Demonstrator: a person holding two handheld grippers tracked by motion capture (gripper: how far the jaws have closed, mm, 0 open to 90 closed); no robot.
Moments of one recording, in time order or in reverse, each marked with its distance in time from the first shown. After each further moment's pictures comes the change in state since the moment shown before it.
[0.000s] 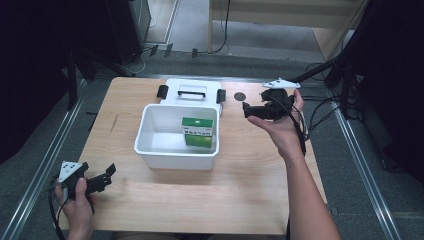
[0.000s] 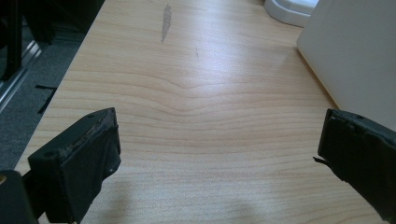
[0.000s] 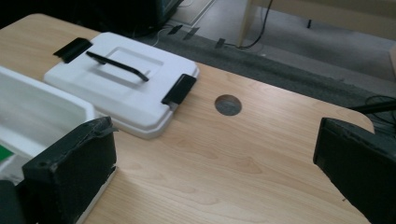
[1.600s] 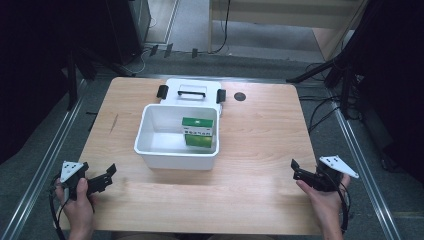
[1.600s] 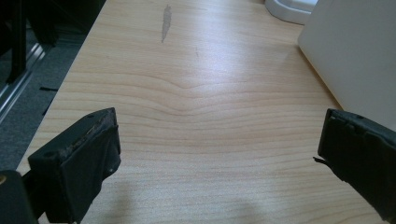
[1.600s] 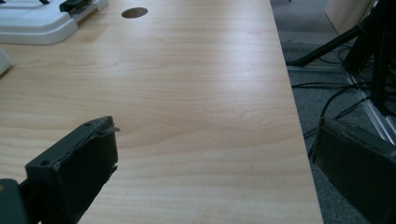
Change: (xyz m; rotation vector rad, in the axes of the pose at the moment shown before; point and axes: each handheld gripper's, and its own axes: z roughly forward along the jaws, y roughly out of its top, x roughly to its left) left arm -0.003 0.000 0.000 -0.001 0.012 0.013; right arm -0.086 -0.215 -0.067 -0.090 -0.143 0.215
